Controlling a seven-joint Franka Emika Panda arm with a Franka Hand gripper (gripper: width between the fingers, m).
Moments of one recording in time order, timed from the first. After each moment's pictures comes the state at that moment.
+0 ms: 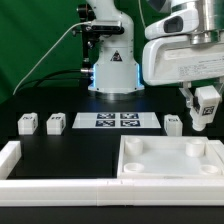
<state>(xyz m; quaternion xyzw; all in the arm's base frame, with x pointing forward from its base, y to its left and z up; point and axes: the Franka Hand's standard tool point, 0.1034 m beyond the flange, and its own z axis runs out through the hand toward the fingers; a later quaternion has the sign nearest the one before) 0.537 0.129 0.099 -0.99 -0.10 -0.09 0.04</state>
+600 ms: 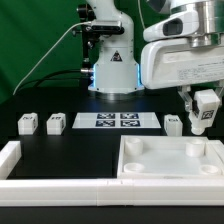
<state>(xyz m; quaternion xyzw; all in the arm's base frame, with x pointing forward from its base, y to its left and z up) 0.550 0.119 0.101 -0.99 -0.09 -0.08 0.04</state>
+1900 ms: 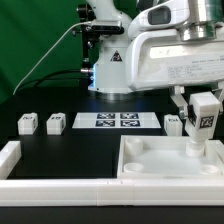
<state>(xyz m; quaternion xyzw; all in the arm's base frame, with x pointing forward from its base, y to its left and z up) 0.623 0.093 0.110 -0.98 -0.10 -0.17 0.03</state>
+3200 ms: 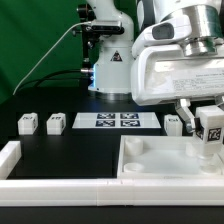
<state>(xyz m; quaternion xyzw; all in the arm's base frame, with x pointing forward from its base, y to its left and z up) 0.626 0.104 0.091 -0.96 -0.12 -0.26 0.03</state>
